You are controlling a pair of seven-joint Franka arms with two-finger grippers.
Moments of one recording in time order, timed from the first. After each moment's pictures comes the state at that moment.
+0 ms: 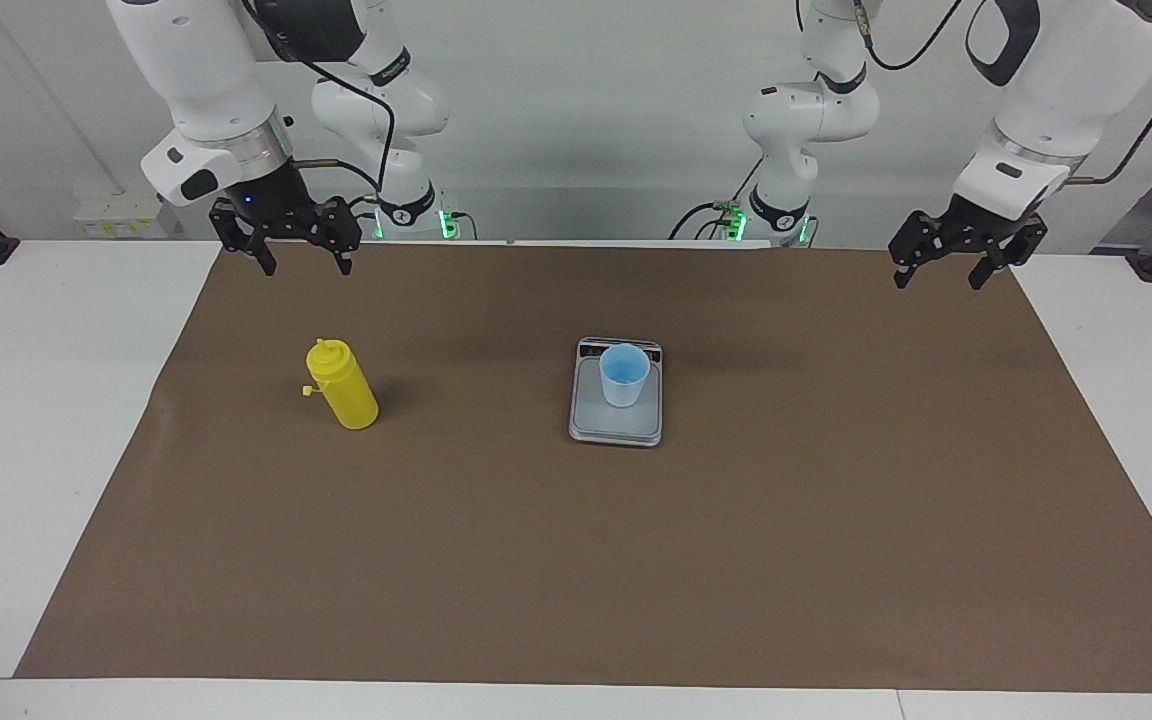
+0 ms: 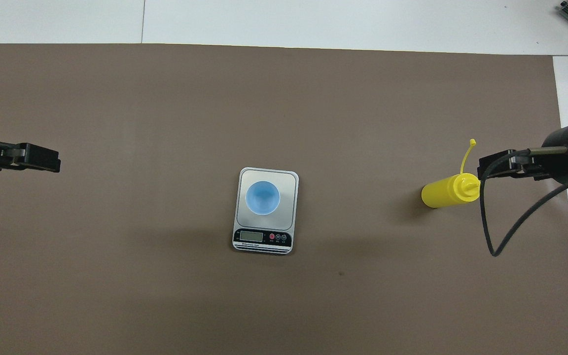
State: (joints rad) left arm 0.02 -0.03 -0.10 -1.60 0.00 1.59 0.00; right arm -0.03 -0.04 0.08 -1.64 0.02 1.58 0.07
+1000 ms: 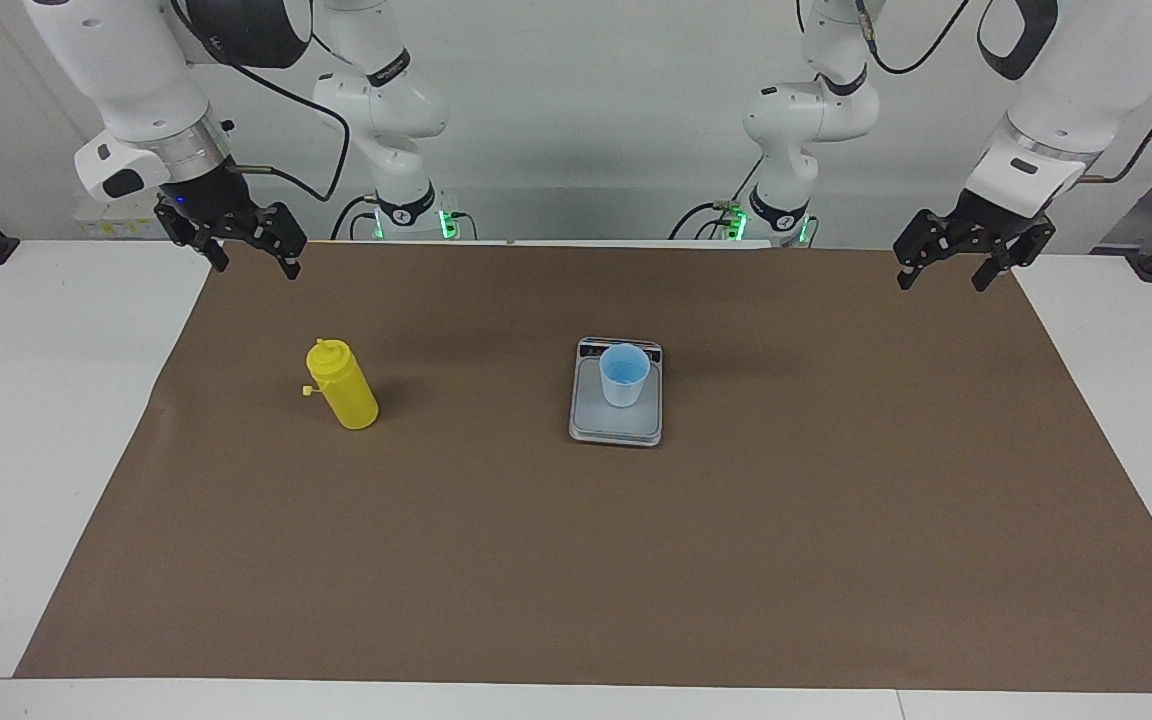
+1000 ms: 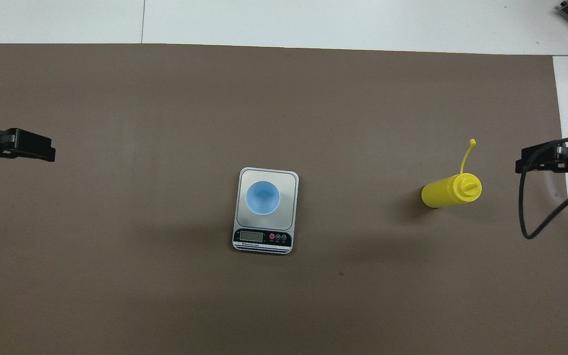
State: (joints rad) left arm 0.02 -0.01 -0.11 -1.57 -0.03 1.58 -0.02; right arm -0.15 -0.04 0.08 -1.65 0.02 1.61 0.19
